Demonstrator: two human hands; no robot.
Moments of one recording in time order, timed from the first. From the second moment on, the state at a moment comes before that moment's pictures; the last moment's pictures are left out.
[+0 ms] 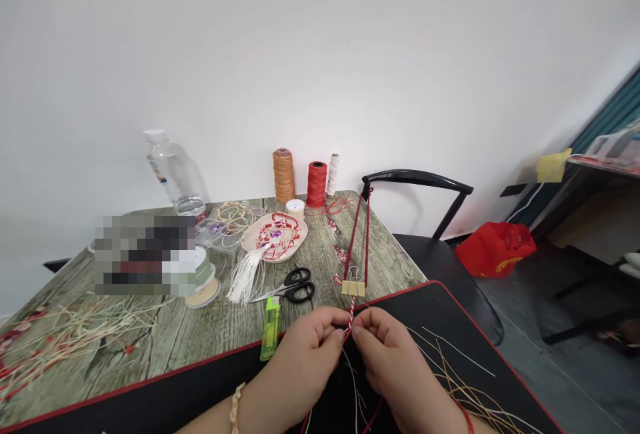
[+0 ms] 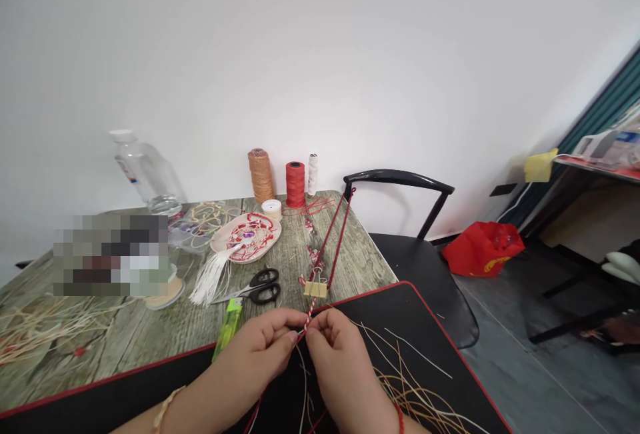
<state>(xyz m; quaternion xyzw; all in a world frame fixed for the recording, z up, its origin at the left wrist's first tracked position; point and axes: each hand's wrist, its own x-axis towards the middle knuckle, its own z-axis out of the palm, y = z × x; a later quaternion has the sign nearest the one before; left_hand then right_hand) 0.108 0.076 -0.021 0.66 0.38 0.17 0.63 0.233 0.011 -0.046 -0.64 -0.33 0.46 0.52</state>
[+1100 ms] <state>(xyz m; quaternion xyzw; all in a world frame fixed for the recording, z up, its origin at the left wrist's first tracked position) 0.094 0.069 -0.014 0.85 0.36 0.16 0.36 0.229 0.011 -0.030 -0.54 -0.24 0.59 0.55</state>
